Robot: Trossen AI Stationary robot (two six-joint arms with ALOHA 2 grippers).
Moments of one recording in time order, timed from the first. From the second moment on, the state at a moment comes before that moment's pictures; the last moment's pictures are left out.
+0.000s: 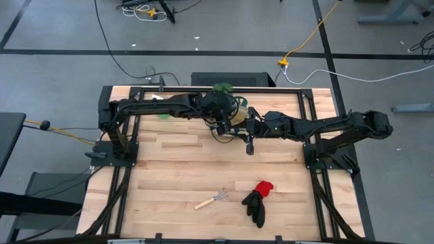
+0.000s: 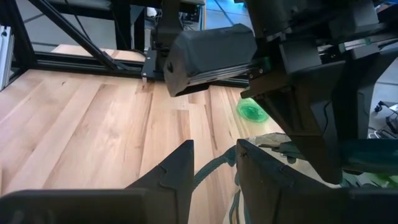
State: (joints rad) left arm 0.18 1.79 1.58 -0.51 -0.22 0.02; right arm -0.06 1.28 0.75 0.26 0.04 -0.15
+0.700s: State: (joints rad) left arm 0.18 1.79 1.58 -0.48 -0.22 0.02; right arm -0.06 1.28 0.75 0.26 0.04 -0.15
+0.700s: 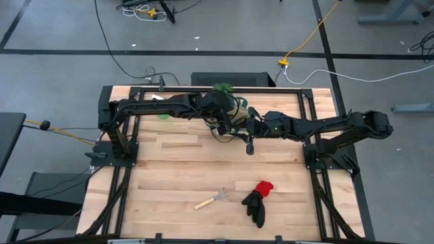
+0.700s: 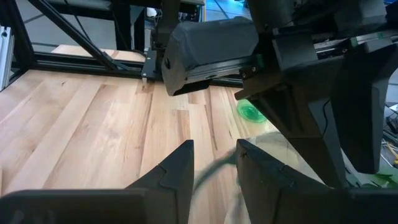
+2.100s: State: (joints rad) left arm 0.03 1.79 1.58 -0.86 -0.06 -0.18; right arm -0.06 1.28 0.75 0.25 0.04 -0.14
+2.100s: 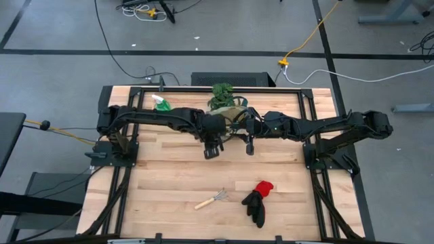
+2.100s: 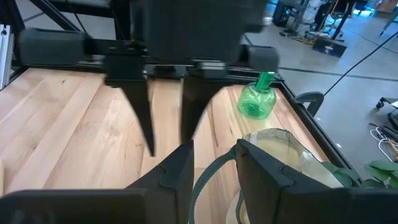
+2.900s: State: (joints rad) left arm -0.23 1.79 1.58 -0.95 -0.03 -0.52; right arm -0.06 1.28 0.75 0.24 0.04 -0.13
